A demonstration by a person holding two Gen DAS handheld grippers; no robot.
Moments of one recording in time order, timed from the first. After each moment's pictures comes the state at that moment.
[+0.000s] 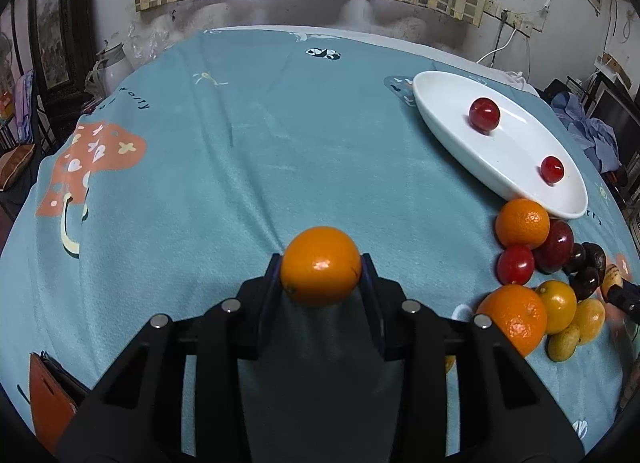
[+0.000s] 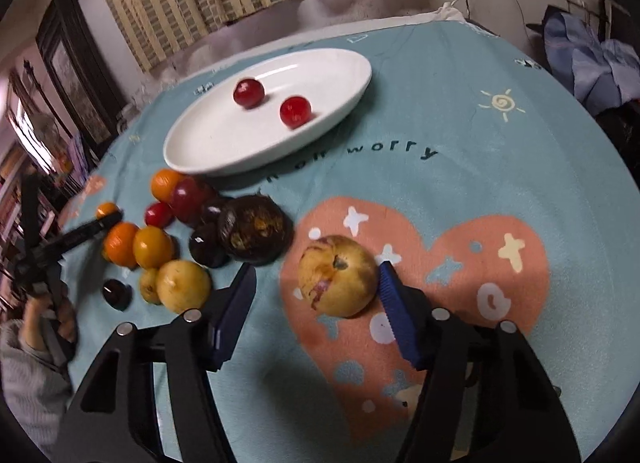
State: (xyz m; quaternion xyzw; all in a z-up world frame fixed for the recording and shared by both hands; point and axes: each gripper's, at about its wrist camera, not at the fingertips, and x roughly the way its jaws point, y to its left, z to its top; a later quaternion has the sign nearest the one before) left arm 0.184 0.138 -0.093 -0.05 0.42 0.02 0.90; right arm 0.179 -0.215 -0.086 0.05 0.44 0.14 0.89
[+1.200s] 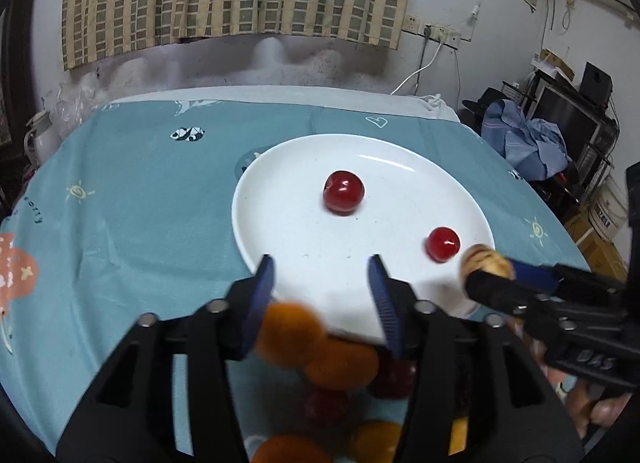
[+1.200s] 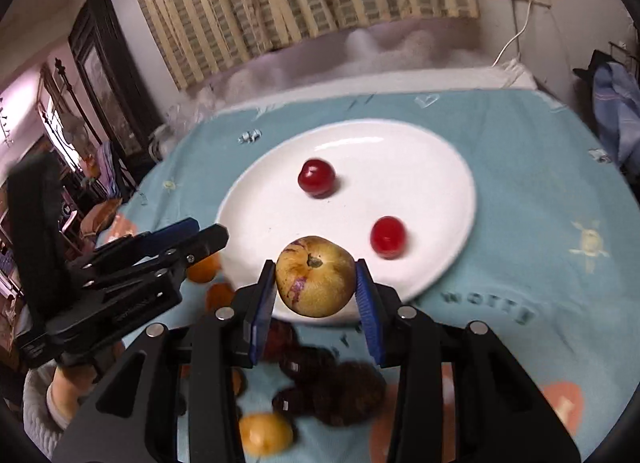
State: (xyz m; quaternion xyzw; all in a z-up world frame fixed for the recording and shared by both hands) left arm 0.253 0.022 -0.042 -0.04 0.36 -0.08 0.93; right arm 0.273 -0.158 -0.042 0.09 0.40 0.20 0.89
